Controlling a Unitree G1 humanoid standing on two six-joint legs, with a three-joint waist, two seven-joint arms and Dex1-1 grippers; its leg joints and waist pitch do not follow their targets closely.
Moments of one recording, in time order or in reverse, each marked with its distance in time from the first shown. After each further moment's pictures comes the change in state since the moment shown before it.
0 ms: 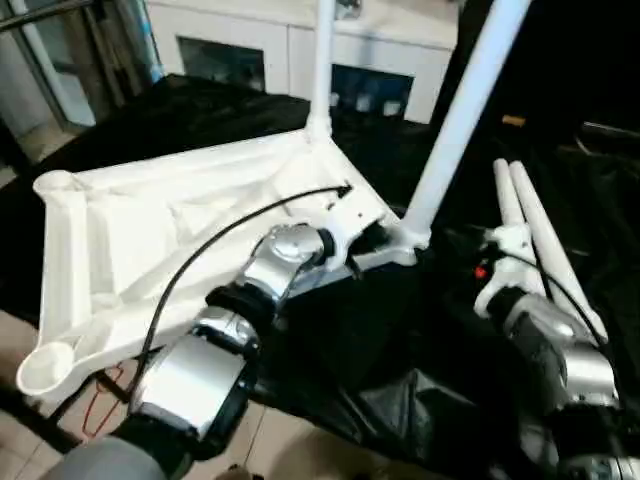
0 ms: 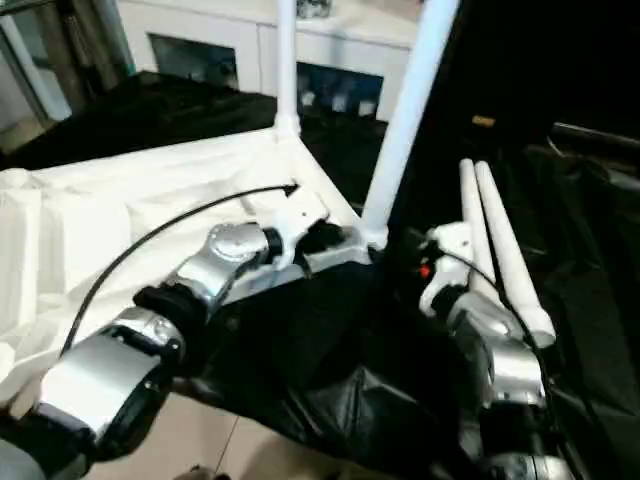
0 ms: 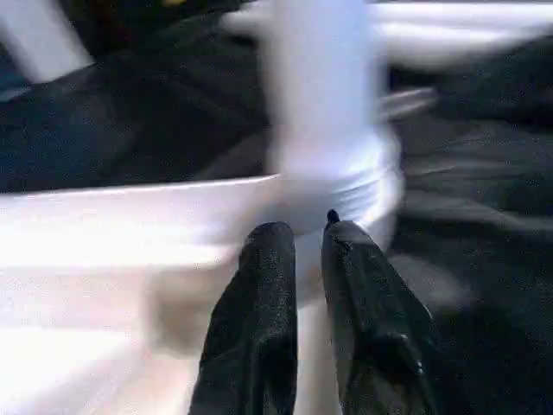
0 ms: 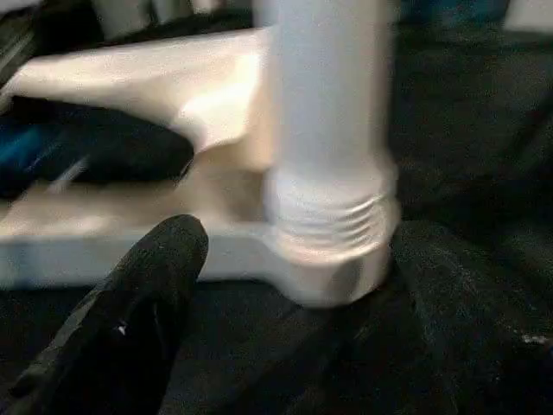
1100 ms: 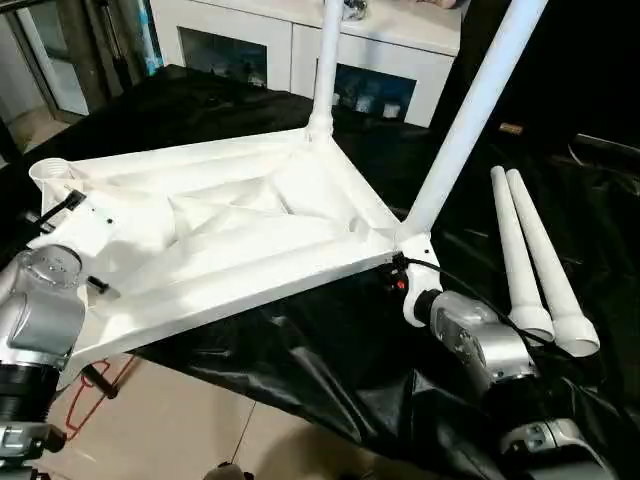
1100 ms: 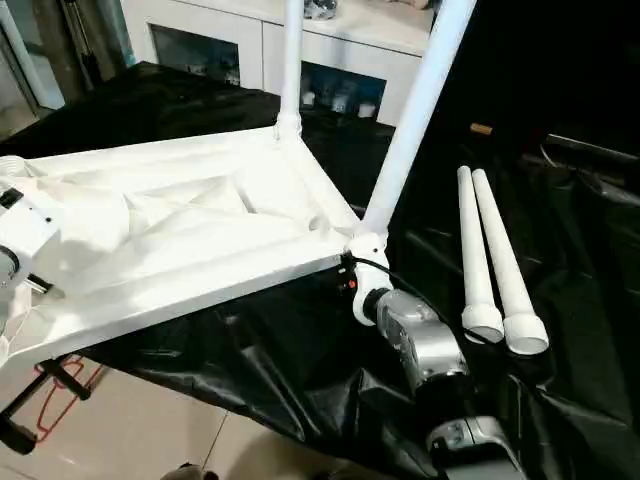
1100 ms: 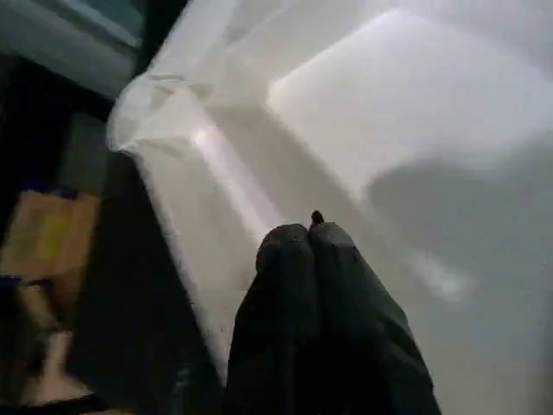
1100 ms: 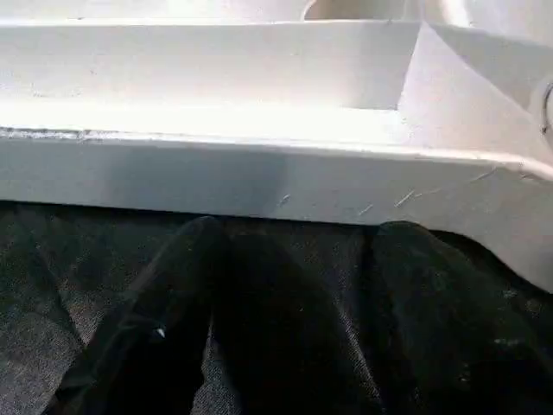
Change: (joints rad) left arm 0.543 0.571 0.231 -0.891 0.289 0.791 0.125; right arm -0.181 0.137 0.144 0.259 -0.140 0.069 -0.179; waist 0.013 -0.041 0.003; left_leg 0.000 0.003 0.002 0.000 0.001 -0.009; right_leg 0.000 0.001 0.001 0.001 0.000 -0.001
